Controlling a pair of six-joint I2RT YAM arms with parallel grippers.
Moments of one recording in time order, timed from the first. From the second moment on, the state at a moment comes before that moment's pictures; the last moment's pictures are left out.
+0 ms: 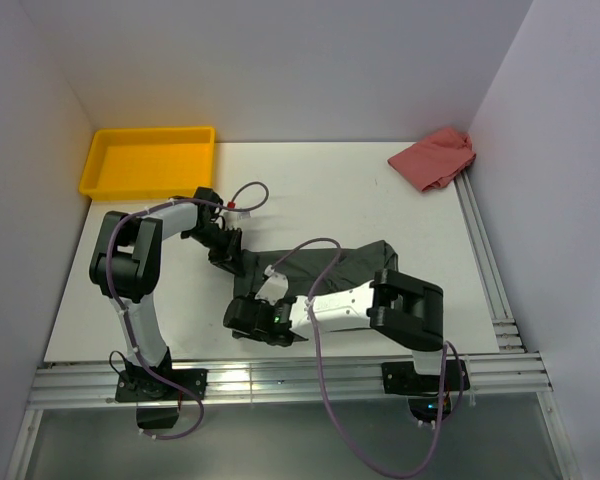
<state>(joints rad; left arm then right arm) -0.24 1.94 1.20 -0.73 0.62 0.04 1.34 1.88 1.11 -0.23 0.43 1.51</state>
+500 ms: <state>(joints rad) -0.25 1.94 1.20 -0.74 0.61 0.04 1.38 1.92 1.49 -0.69 0.58 1.43</state>
